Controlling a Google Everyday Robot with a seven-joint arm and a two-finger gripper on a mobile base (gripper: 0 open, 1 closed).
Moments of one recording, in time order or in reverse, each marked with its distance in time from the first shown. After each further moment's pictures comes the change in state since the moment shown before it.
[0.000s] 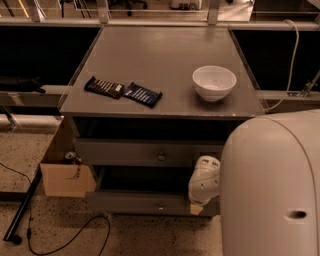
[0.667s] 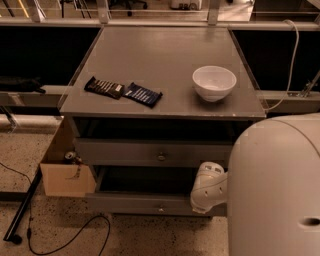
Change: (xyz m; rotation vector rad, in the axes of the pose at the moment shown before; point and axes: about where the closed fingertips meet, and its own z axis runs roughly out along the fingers) arm 0.016 0.029 0.001 -0.031 0.009 0.006
